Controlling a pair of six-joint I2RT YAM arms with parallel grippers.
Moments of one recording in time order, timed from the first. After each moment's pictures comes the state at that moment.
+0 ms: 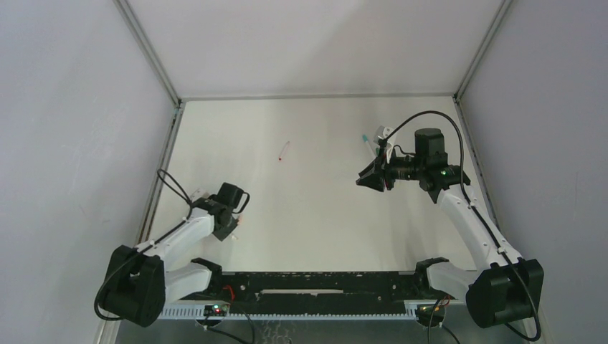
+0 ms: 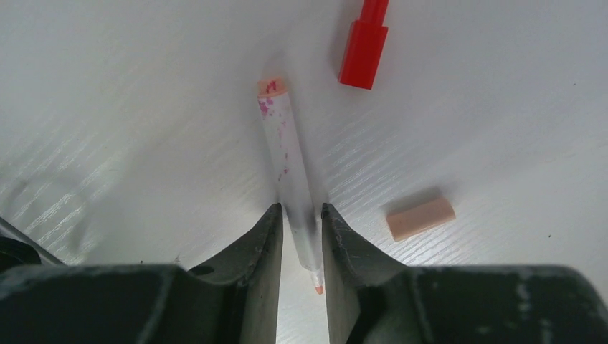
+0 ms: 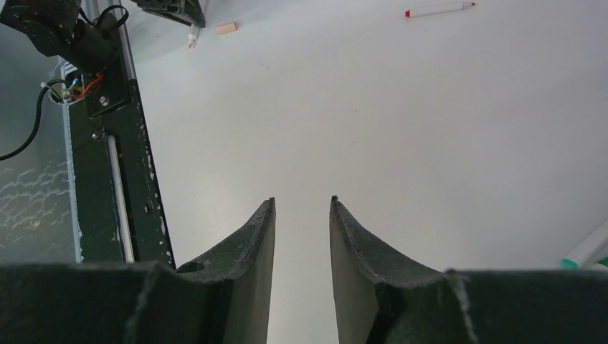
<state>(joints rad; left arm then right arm) -0.35 1.11 0.49 -0.78 -0.47 -1.20 0.19 1.11 0.92 -0.45 -0.98 -0.36</state>
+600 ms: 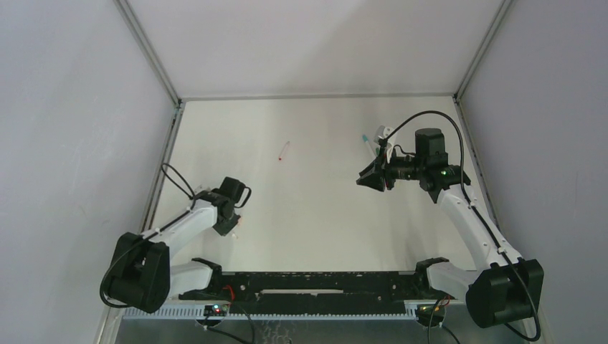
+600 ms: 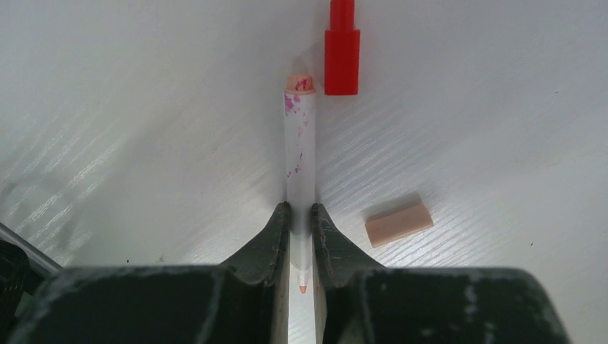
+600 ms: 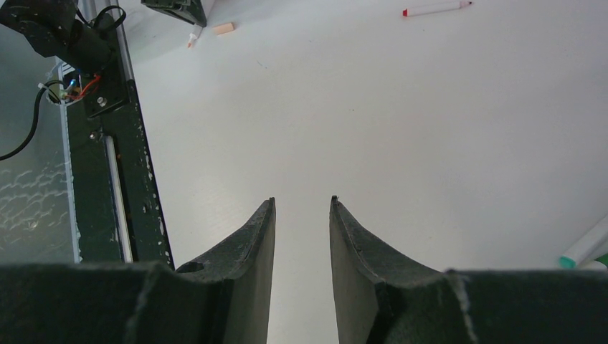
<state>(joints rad) -0.33 1.22 0.57 -0.77 -0.46 -1.18 0.19 1.11 0.92 -0.44 -0.98 -0.36</state>
